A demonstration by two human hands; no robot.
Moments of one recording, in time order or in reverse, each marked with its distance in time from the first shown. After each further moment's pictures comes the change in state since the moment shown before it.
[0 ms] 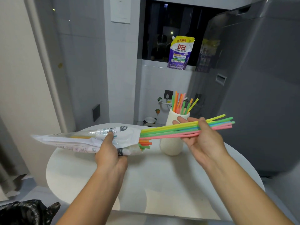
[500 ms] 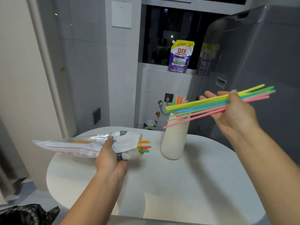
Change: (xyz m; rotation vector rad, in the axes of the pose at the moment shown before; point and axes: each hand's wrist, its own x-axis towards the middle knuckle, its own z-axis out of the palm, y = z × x) left_hand 0.003 0.003 -0.003 0.001 -0.024 -0.026; right_hand 0.029 -0.080 0.016 -0.106 0.059 -0.301
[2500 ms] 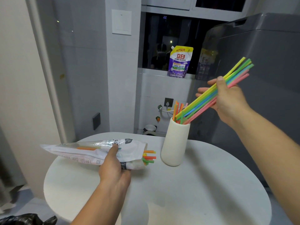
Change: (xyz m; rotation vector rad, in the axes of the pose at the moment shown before) left_hand -0.002 -0.011 0.000 0.020 -0.024 -0.007; right_hand 0.039 -0.016 0.023 -0.557 -0.078 -0.171
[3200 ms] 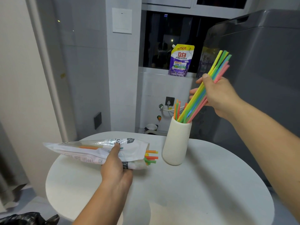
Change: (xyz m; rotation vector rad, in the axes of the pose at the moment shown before) left_hand -0.004 0.000 0.001 0.009 0.007 -0.008; right_hand 0.010 -0.002 0.019 -0.275 -0.109 -0.057
